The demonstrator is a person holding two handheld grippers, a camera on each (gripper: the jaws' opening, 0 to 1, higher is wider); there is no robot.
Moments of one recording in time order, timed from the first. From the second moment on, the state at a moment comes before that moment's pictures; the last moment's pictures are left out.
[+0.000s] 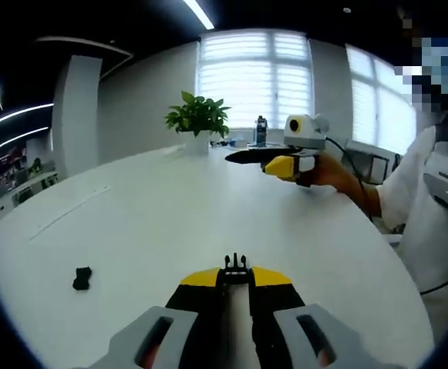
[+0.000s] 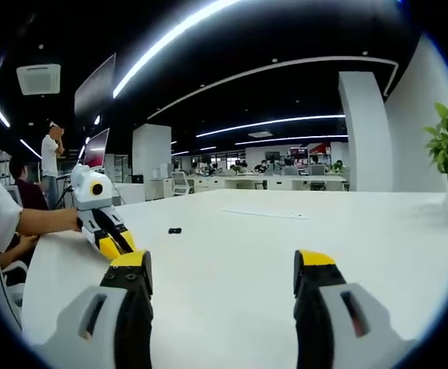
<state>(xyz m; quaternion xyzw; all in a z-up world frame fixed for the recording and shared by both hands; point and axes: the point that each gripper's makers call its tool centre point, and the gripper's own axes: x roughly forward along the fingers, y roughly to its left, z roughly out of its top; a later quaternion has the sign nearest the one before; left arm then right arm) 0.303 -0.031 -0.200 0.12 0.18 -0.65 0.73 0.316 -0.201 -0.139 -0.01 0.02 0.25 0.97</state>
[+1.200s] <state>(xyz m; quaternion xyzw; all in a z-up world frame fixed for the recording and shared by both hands) 0.304 0.019 -0.205 0.14 0.18 -0.65 0.73 0.316 -0.193 -0.145 -0.03 0.04 0.26 0.97</state>
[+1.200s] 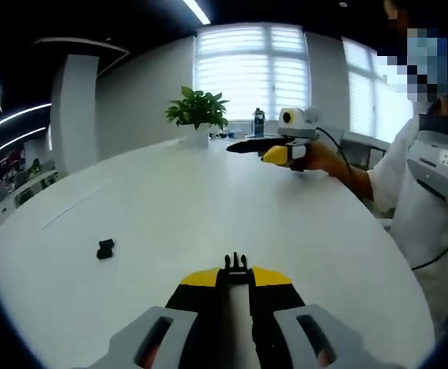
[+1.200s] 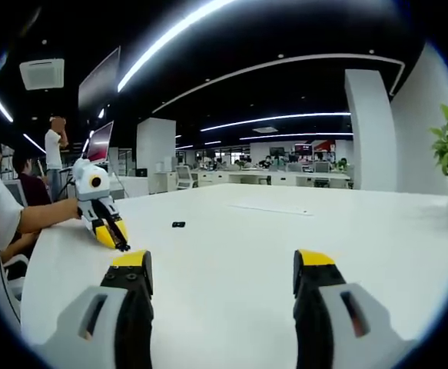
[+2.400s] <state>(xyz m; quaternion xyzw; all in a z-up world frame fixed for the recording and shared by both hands) 0.302 0.038 -0.159 0.03 0.14 -0.56 0.82 0.332 -0.145 -0.133 -0.05 0.03 0.33 0.94</state>
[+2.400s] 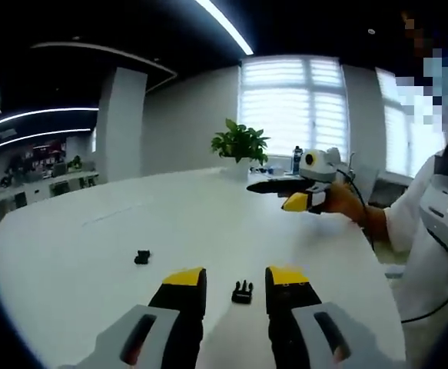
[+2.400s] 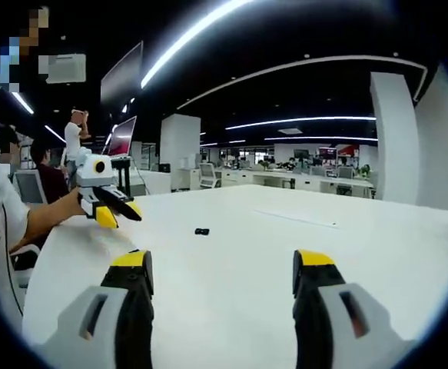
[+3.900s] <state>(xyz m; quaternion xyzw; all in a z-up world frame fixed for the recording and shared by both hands) 0.312 0.059 -0.159 0.00 0.13 -0.49 0.86 0.413 -0.074 -0.152 -0.07 0.06 0.45 0.89</state>
